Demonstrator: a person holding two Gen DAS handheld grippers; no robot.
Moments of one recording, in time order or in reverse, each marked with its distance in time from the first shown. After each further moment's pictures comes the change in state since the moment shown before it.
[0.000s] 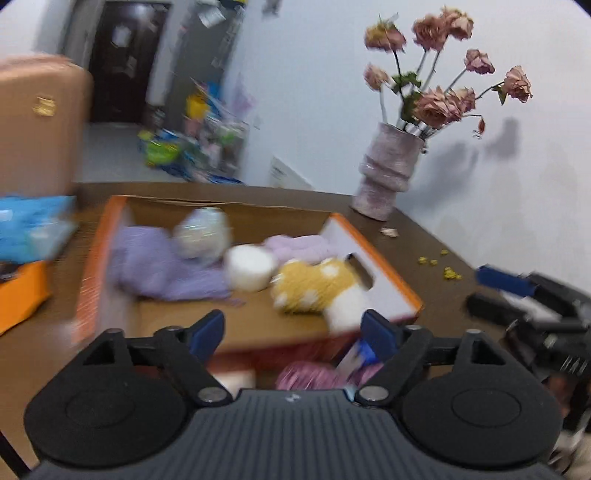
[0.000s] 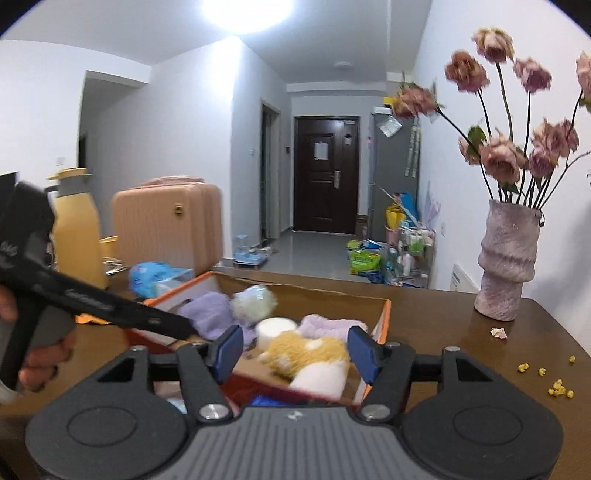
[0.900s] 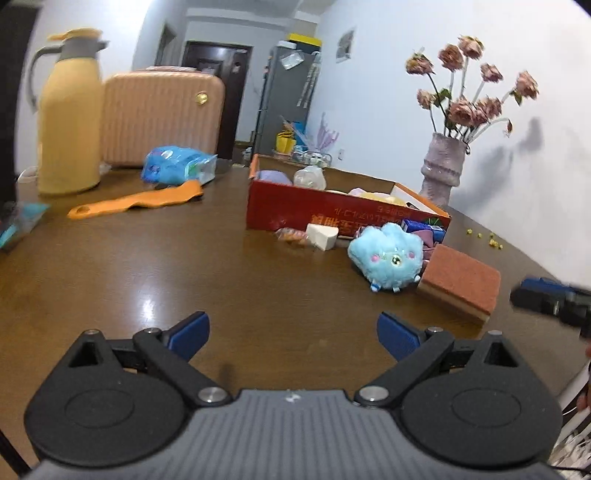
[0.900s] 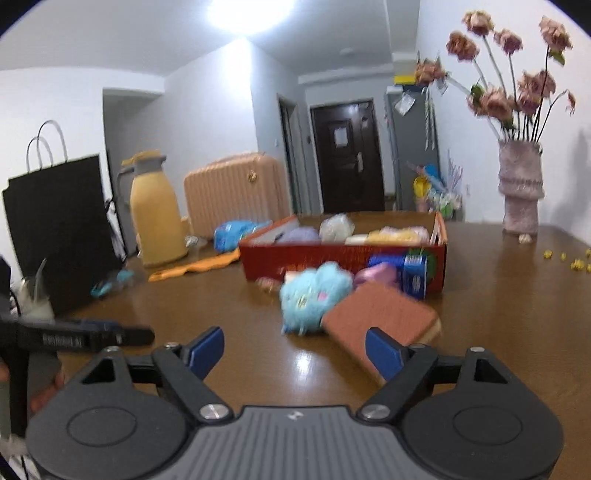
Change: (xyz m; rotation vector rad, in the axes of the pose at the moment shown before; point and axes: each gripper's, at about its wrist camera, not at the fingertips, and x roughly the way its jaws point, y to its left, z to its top) left arm -0.146 -0.017 -0.181 -0.030 -0.148 0.256; right arm -0.119 0.098 -0.115 0.121 0.000 0.096
